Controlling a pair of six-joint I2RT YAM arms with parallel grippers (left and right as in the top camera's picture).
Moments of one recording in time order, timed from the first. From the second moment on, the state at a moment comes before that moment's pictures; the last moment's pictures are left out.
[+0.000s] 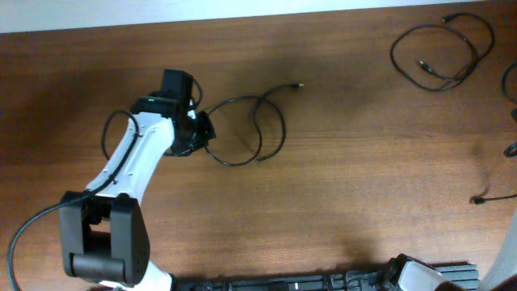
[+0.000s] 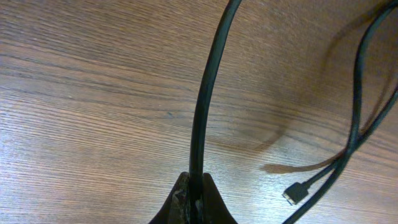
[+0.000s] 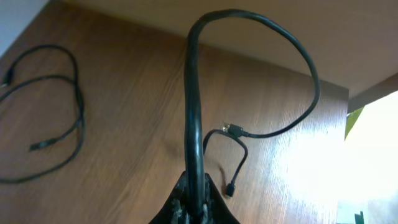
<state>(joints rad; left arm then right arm) -0.20 1.76 1.27 -0.87 0.14 -0.52 -0.51 1.34 1.54 -1.11 0.51 0.55</state>
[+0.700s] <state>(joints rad) -0.23 1.76 1.27 -0.87 0.09 -0.52 -0.65 2.14 1.55 -0.95 0.49 0.54</state>
